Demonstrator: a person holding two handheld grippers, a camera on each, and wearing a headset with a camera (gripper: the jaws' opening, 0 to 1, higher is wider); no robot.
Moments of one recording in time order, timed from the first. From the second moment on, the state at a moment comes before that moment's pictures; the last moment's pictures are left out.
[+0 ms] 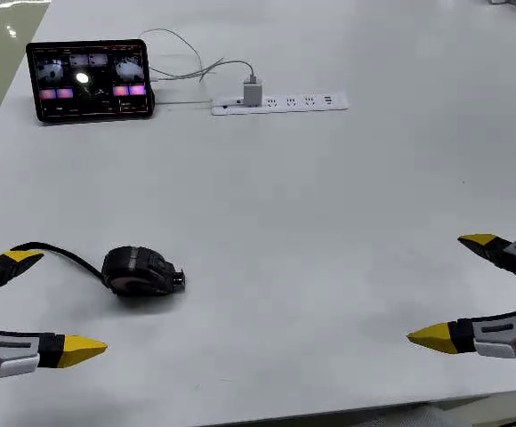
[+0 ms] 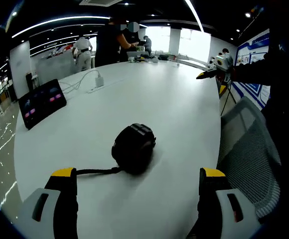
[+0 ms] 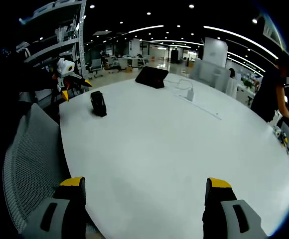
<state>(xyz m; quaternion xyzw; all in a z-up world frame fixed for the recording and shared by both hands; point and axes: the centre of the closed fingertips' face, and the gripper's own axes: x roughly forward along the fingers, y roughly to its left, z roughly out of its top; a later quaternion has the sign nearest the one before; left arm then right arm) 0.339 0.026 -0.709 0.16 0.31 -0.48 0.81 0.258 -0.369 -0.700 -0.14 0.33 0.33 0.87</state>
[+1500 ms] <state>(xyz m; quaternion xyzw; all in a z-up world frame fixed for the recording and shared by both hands) 0.373 -0.035 -0.763 0.35 0.34 -0.60 0.63 0.327 -0.212 -0.741 -0.18 0.28 0.51 0.80</state>
